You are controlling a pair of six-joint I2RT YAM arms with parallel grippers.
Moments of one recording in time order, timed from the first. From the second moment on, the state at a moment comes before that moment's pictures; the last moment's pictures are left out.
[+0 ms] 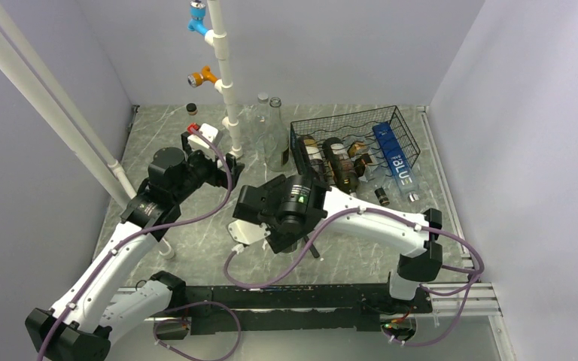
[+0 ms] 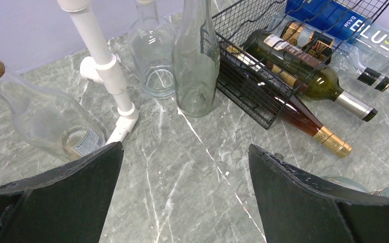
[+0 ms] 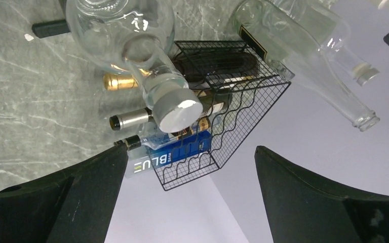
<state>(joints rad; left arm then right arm) -0.44 0.90 0.90 -0.21 0.10 0.01 1.35 1.74 1.95 -1.49 0.46 -0.83</state>
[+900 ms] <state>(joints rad) -0.44 0.88 0.89 -0.18 0.23 0.00 0.54 1.49 1.95 -1.38 -0.28 -0.71</state>
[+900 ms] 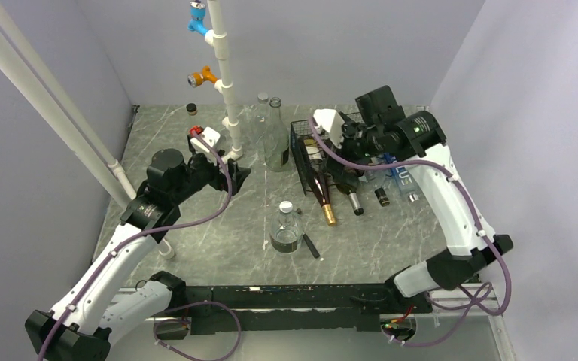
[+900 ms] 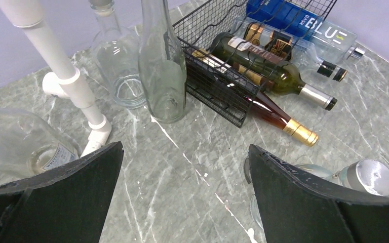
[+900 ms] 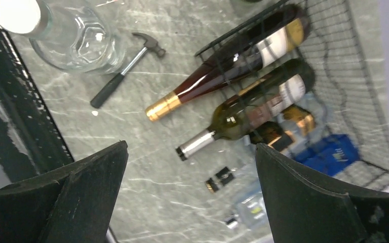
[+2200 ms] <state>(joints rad) -0.61 0.90 0.83 -0.06 0.45 -0.39 -0.11 1.12 1.00 -0.55 -1.05 -0.27</state>
